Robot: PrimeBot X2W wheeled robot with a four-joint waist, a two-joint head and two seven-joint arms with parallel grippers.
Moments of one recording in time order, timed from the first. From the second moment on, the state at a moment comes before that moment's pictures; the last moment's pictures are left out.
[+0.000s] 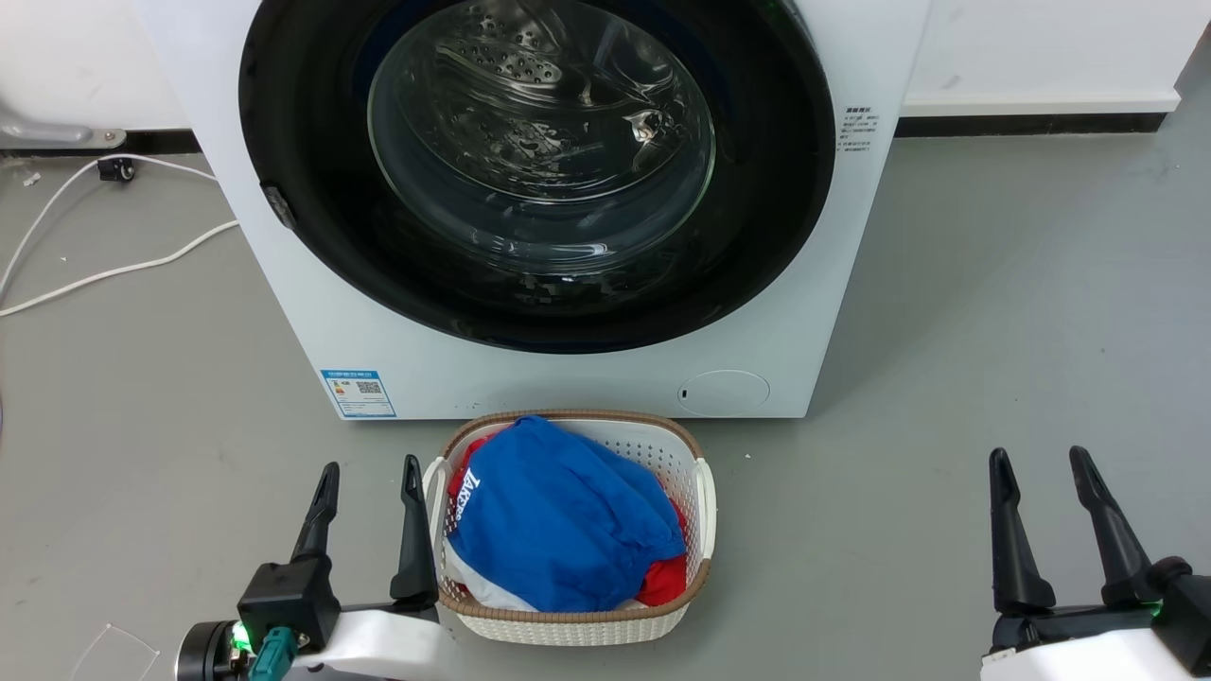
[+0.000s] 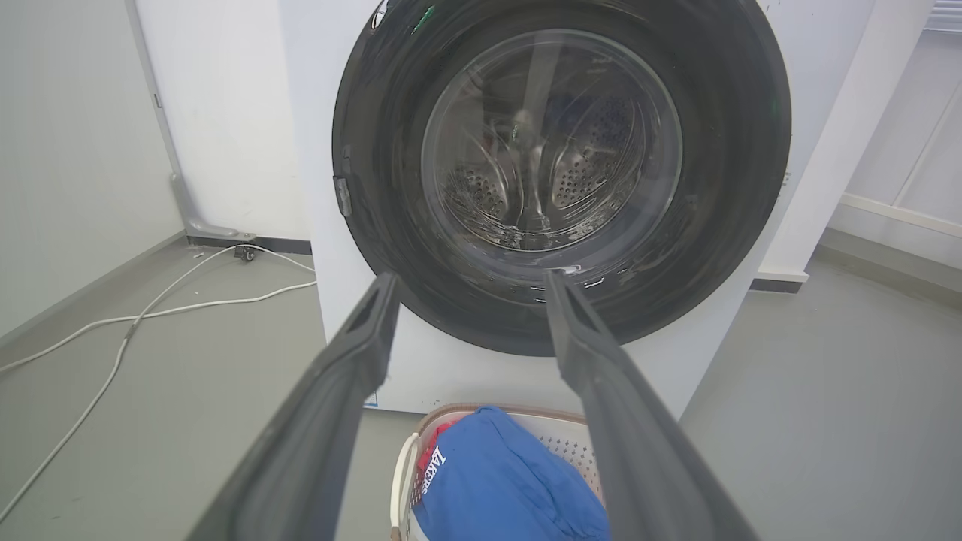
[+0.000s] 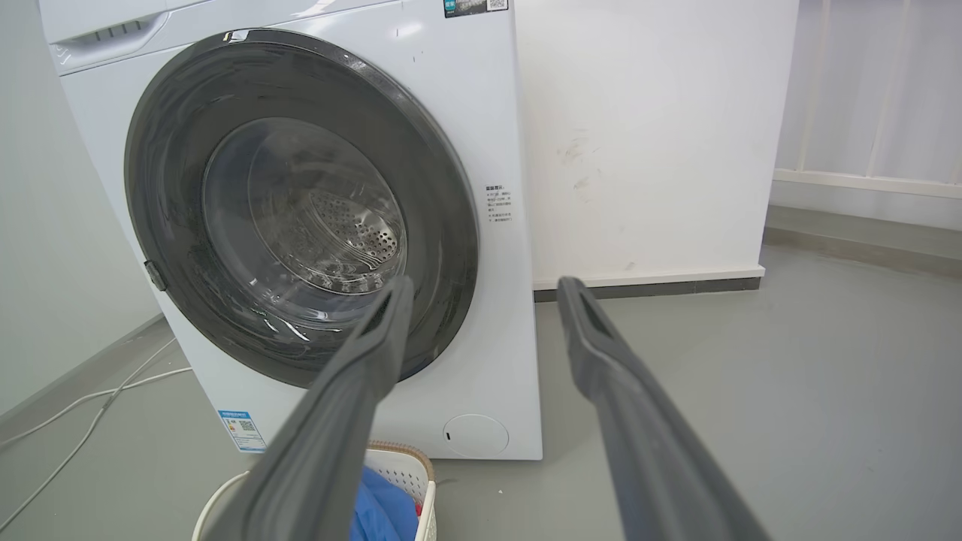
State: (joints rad) left arm 0.03 0.14 -0.20 0.00 -0.25 0.21 -0.21; right arm 0.12 -0.05 -0.05 -0.11 0.16 0.13 -0.21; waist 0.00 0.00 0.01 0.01
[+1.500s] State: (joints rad) left arm 0.07 0.05 -0.09 0.04 -0.09 0.09 -0.26; right arm 0.16 -0.05 -0.06 -0.09 0.12 0.13 -0.26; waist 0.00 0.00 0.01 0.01
